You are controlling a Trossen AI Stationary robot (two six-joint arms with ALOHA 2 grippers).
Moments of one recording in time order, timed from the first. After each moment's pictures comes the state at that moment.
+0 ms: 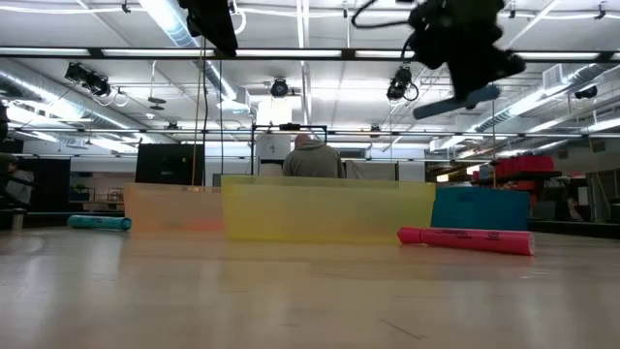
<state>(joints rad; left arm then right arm) 0.03 1.38 1.47 -1.09 -0.21 -0.21 -0.11 1.45 1.33 -1.27 -0.11 0.91</state>
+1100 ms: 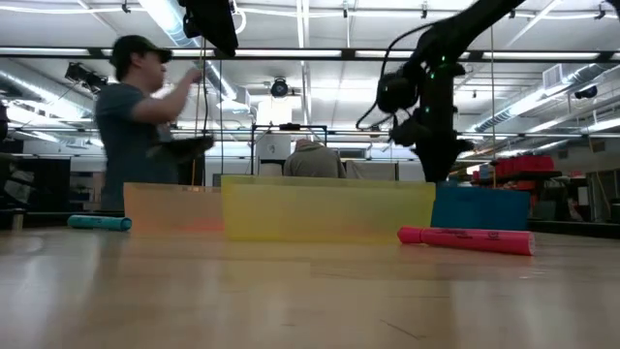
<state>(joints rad) 0.03 1.38 1.47 -1.09 -0.19 -0.30 -0.61 1.70 1.24 -1.03 0.00 0.30</state>
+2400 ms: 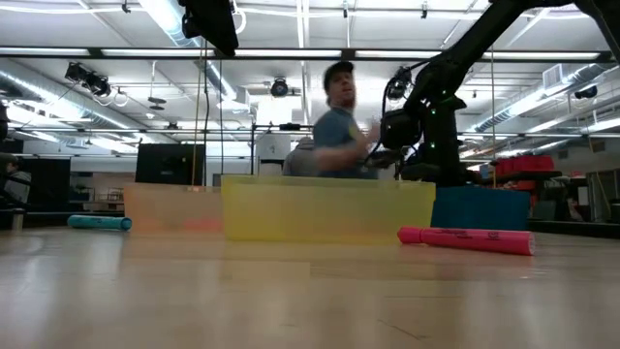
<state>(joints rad) 0.03 1.38 1.47 -1.09 -0.19 -0.33 -0.65 1.82 1.12 -0.91 0.00 0.25</state>
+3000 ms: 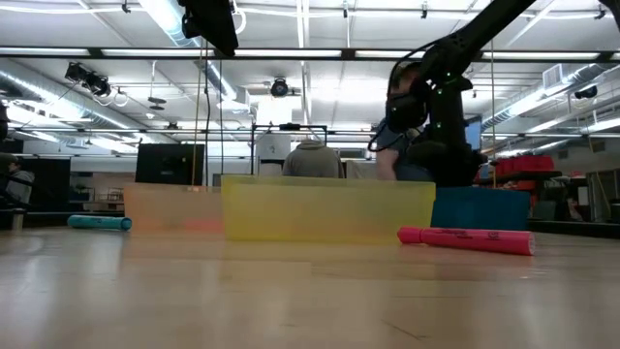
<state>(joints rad) 0.03 1.38 1.47 -1.09 -0.19 -0.33 -0.65 1.72 1.15 -1.02 -0.02 0.25</state>
